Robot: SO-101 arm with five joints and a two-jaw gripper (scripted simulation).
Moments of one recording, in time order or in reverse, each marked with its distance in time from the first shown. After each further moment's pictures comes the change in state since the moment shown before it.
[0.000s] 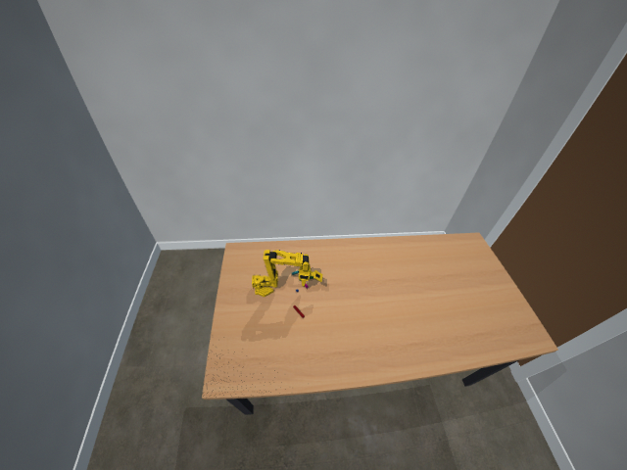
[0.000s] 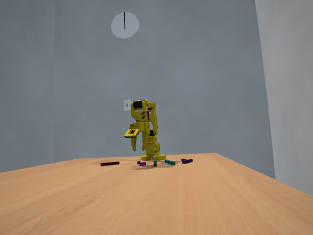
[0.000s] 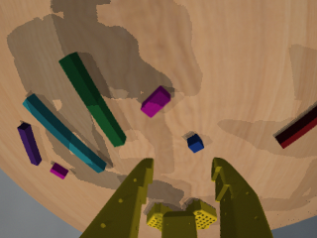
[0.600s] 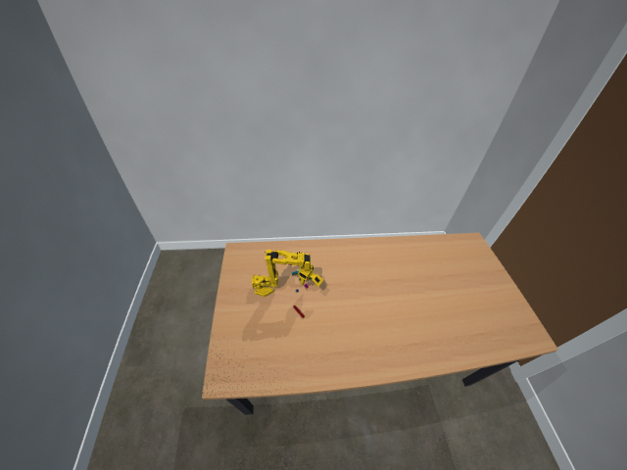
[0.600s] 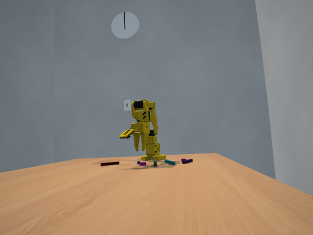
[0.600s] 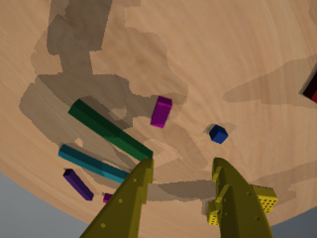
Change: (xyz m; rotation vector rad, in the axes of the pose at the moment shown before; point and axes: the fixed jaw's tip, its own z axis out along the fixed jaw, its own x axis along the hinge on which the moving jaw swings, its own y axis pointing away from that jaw) arm -0.009 0.005 0.001 0.001 0.002 0.455
